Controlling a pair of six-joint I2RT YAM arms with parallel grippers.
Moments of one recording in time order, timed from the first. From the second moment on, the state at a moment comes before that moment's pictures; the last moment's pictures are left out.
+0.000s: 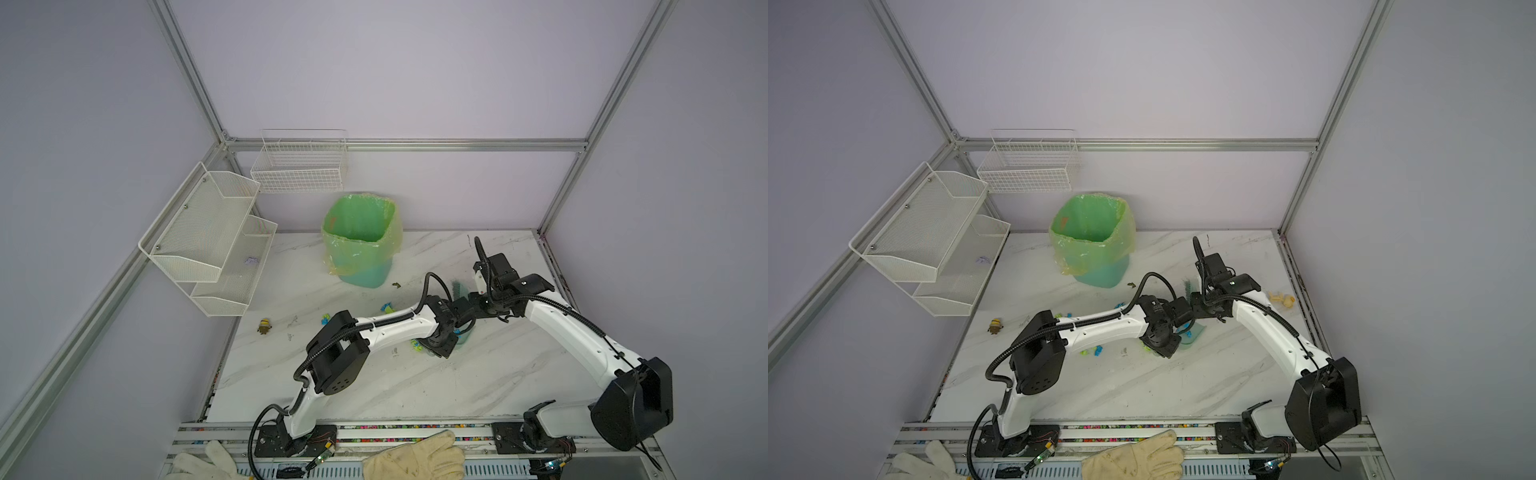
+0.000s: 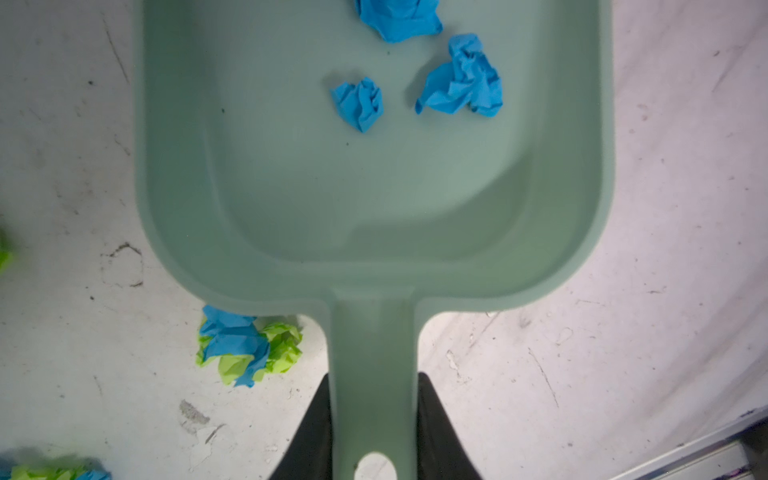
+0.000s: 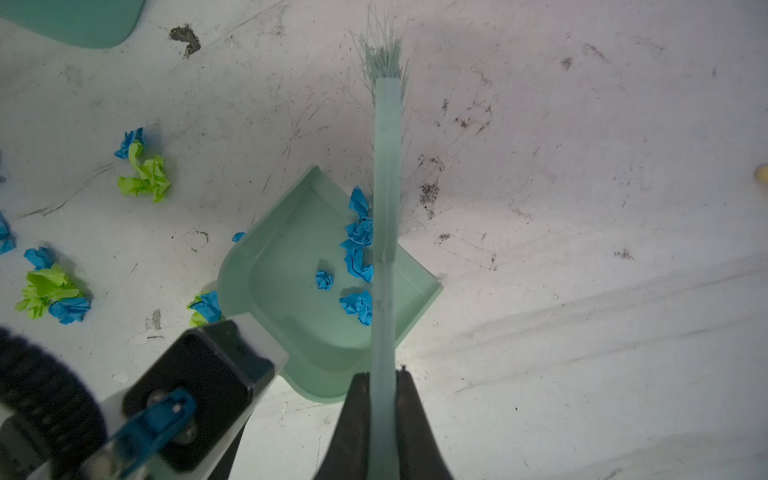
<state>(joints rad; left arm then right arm) -1.04 2.08 1.70 -1.01 -0.08 -0.44 0.42 1.36 1.15 -0.91 -0.03 0.29</state>
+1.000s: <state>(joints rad) -1.02 2.08 1.70 -0.97 -0.08 -0.44 0.44 1.34 1.26 -0.93 0.05 0.36</state>
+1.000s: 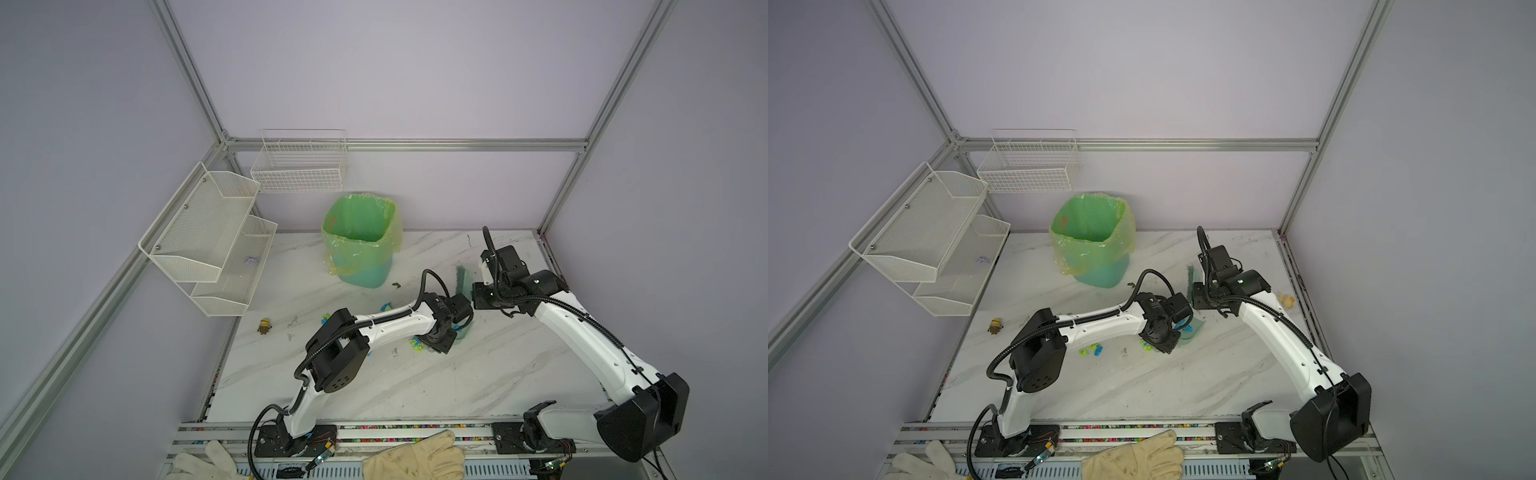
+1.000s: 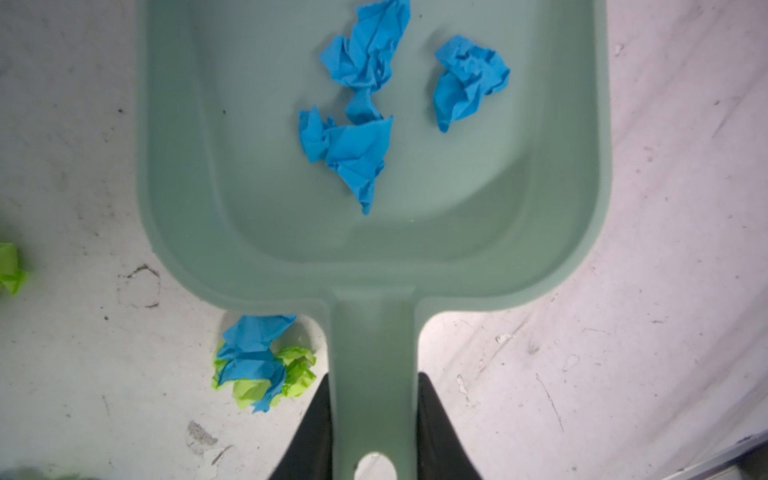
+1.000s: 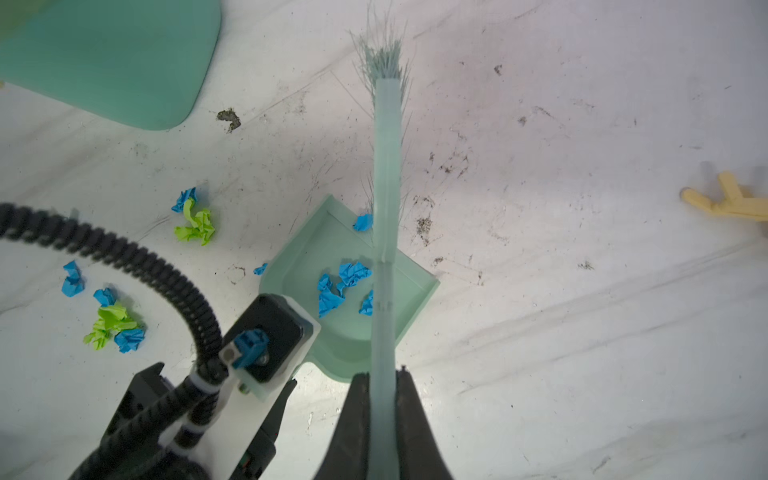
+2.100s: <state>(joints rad) -1.02 2.08 1.69 -0.97 -0.10 -0.44 0.42 1.17 1.07 -0.85 -0.13 0.42</state>
